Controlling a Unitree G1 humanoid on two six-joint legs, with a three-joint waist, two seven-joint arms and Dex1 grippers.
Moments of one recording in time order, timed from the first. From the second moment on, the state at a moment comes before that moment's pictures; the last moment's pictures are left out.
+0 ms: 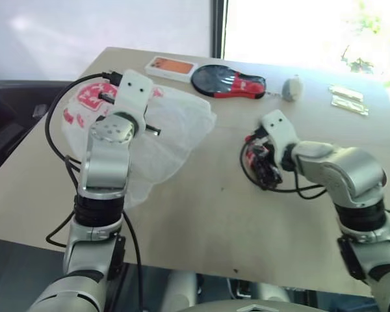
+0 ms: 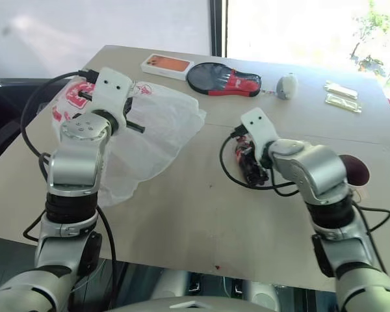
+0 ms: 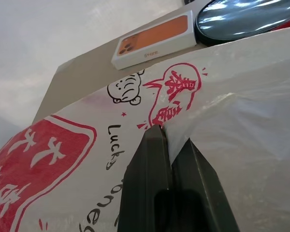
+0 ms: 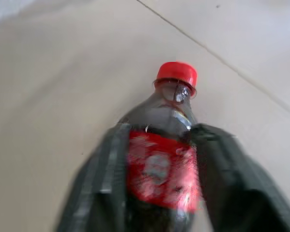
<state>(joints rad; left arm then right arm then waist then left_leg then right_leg) -0.70 0.48 0.01 -0.27 0.21 1.02 -0.33 -0.70 -0.46 0.19 -0.42 0.42 1.47 0.18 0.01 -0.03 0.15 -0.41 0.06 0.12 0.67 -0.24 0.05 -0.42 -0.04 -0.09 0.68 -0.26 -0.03</state>
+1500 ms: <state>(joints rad) -0.84 0.38 0.04 -0.37 -0.08 1.24 -0.40 -0.85 -0.22 0.21 -0.30 0.57 1.51 0.42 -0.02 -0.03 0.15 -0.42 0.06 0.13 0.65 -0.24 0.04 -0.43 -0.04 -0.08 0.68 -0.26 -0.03</state>
